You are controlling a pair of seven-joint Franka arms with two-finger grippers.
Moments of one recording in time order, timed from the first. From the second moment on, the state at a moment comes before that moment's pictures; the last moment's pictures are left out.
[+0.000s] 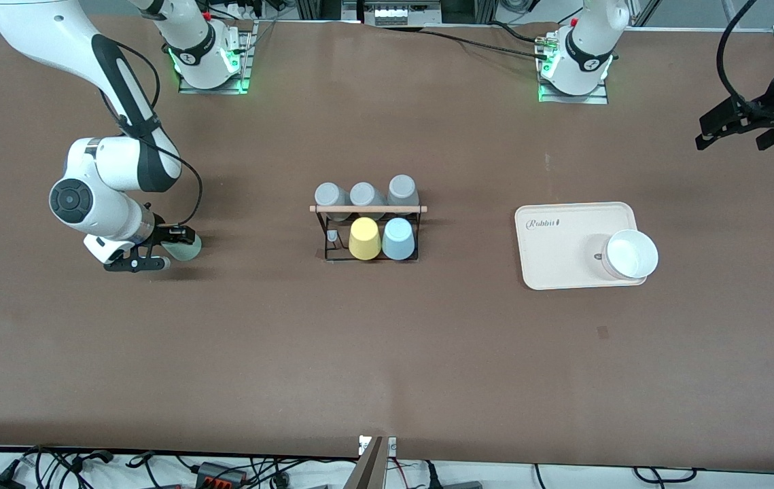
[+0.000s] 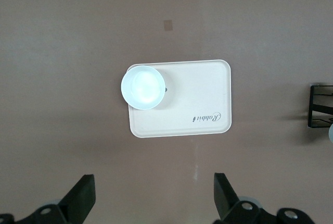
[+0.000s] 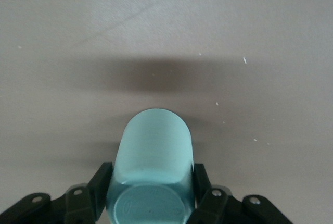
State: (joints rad) left arm 0.06 -0.12 -0.04 -1.70 -0.02 1.56 0.00; right arm 0.09 0.39 -0.04 -2.10 -0.01 2.37 0.01
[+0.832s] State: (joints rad) left arm 0.07 -0.12 -0.03 -1.61 -0.01 1.56 0.00; right arm 0.39 0.39 -0.02 -1.55 0.00 1.91 0.36
